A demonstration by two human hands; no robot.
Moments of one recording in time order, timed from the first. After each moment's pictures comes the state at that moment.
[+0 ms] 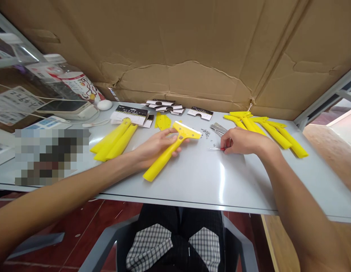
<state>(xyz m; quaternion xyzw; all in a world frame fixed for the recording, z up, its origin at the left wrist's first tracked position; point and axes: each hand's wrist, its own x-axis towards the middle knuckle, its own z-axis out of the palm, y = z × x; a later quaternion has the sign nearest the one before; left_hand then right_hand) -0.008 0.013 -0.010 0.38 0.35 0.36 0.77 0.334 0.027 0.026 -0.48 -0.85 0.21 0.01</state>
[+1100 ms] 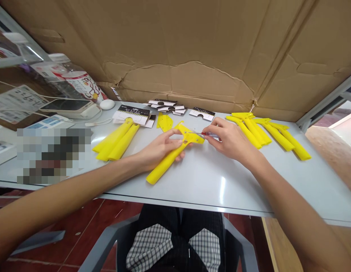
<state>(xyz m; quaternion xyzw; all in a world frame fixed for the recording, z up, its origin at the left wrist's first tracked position) -0.004 0.004 -0.010 0.47 0.35 0.35 0.73 0.274 0.007 0.022 -0.38 -0.88 -0.01 0.28</state>
